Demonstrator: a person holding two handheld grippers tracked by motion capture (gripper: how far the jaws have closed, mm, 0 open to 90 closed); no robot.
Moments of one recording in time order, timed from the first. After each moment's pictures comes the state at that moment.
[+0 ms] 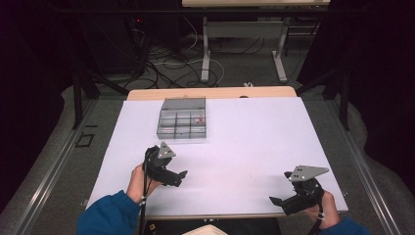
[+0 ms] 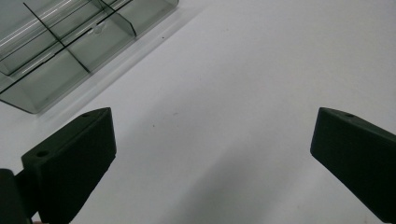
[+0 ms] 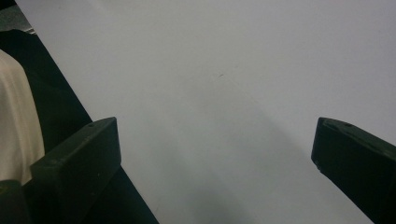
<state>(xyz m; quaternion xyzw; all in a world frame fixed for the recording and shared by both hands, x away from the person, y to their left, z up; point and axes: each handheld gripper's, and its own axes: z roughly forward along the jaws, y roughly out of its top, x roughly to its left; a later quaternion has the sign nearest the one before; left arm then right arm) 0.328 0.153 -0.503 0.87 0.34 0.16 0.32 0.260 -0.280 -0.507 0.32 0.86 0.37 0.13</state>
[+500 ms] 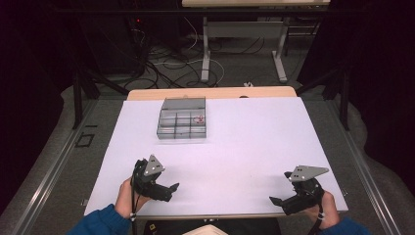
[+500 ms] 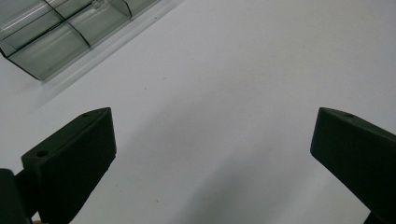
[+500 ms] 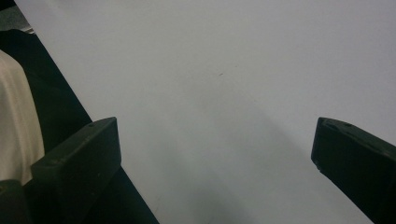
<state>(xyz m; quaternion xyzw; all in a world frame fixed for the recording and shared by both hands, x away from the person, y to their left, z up) 0.291 0.175 -0.503 0.87 0.32 0.18 0.34 0.260 -0.281 -0.507 0.32 0.86 0.37 0.13</state>
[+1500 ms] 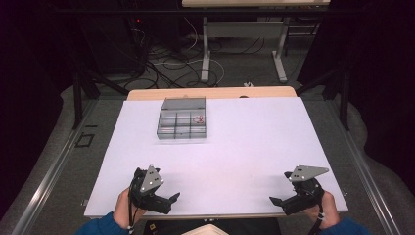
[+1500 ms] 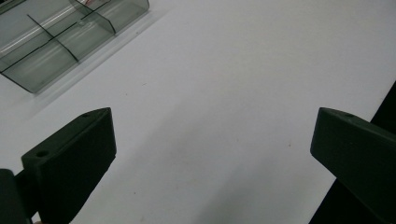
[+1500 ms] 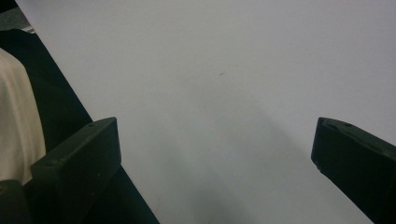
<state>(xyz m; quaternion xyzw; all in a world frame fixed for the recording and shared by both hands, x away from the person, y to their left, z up) 0.262 0.174 -0.504 0.87 0.29 0.19 0.36 0.260 -0.280 -0.508 0.32 0.86 0.37 0.13</state>
